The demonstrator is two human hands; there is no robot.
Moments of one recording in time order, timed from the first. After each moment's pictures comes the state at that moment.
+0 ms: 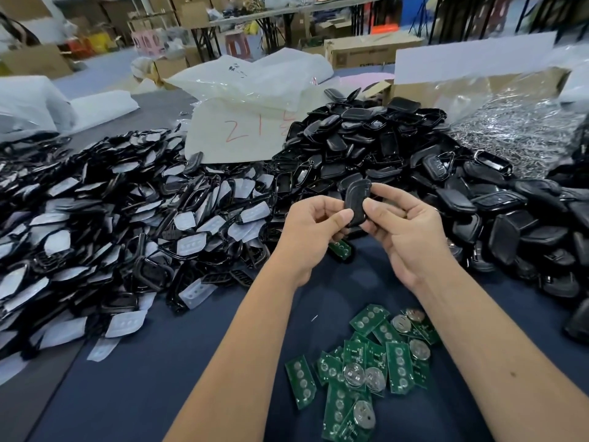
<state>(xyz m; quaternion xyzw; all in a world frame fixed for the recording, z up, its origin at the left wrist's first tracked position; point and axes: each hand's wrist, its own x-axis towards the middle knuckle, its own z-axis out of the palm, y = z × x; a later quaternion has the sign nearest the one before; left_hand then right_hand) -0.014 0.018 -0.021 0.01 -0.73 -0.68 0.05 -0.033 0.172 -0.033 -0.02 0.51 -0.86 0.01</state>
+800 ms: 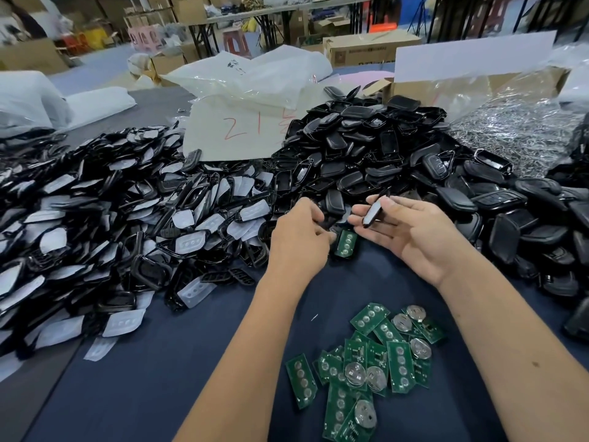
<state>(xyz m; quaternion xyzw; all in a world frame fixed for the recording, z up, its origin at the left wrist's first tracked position) -0.003 0.010 -0.021 0.10 -0.90 -0.41 0.06 -0.046 0.197 -0.032 -0.01 0.51 -0.85 0.16</state>
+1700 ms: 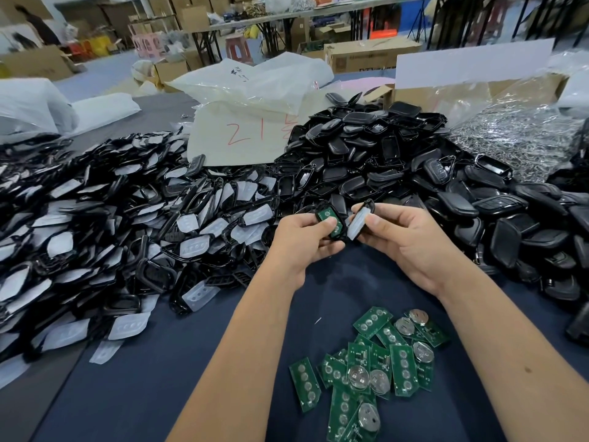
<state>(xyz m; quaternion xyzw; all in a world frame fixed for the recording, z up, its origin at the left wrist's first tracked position) -0.018 0.006 -0.027 0.16 -0.64 -0.75 -0.03 -0.042 0.188 -0.041 -0.10 0.55 -0.82 0.14</state>
